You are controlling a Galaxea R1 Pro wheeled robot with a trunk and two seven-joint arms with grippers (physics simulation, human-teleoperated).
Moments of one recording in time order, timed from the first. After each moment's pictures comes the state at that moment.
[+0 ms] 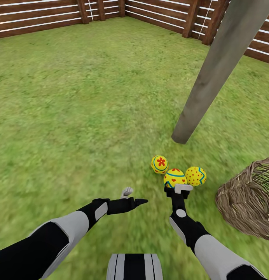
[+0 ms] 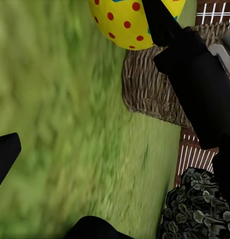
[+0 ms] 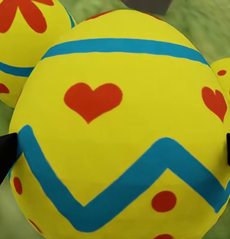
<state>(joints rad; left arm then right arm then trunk) -0.99 -0.15 -0.63 -0.02 0.86 0.35 -0.91 -0.73 0.02 0.36 -0.47 -0.17 -0.37 -0.45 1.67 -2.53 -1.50</state>
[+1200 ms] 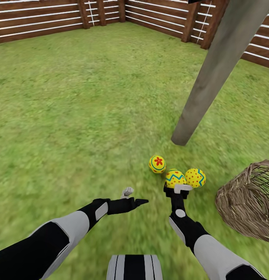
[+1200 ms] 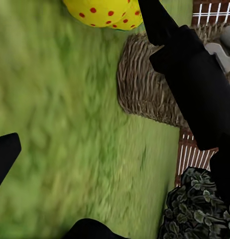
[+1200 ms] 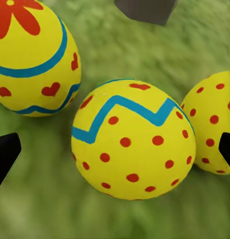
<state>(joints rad) -0.99 -0.15 -0.63 -0.02 0.86 0.35 -0.91 -0.73 0.03 0.36 -0.47 -0.17 -0.37 -0.45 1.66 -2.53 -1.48</state>
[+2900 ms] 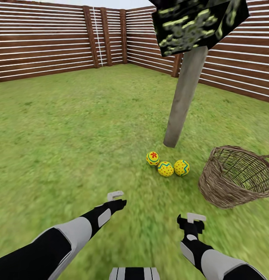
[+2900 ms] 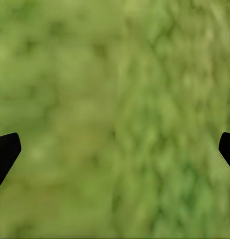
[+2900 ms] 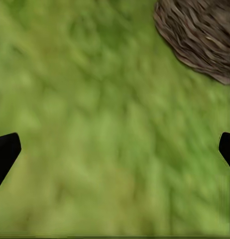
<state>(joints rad) -0.94 -0.17 -0.63 -0.02 0.86 0.00 -0.02 -0.71 0.01 0.36 -0.07 -0.35 -0.38 -0.44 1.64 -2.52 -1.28</state>
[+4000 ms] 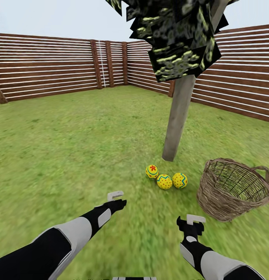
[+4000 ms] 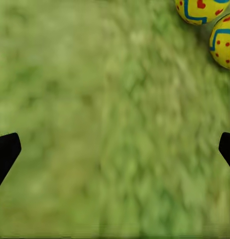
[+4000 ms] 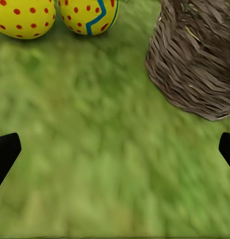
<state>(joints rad) -0.94 -0.17 -0.63 -0.02 0.86 0.00 -0.02 -0.71 0.02 0.36 -0.07 -0.35 -0.38 -0.44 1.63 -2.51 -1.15</state>
